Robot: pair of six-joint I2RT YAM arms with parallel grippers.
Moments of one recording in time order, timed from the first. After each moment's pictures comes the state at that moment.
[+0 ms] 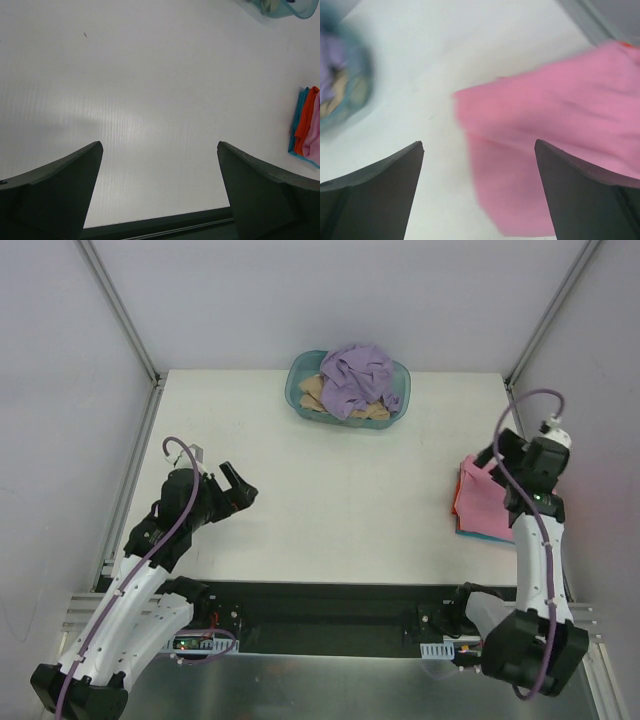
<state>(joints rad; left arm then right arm) -0.33 0.64 0.67 -0.61 -0.01 -0.70 -0.36 1.00 0.79 -0.36 -0.04 0.39</state>
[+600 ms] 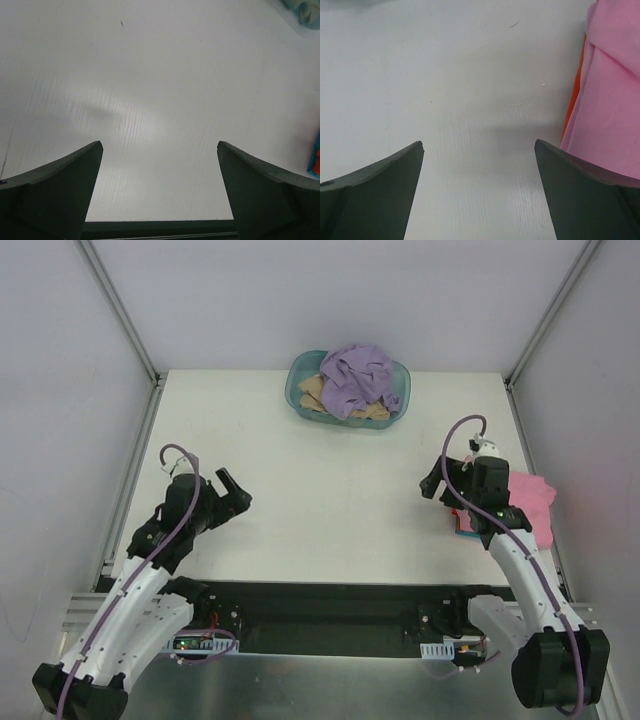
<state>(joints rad) -0.33 0.64 0.63 -0.66 -0.10 -0.75 0.09 0.90 0.62 -0.35 -0.09 0.35</state>
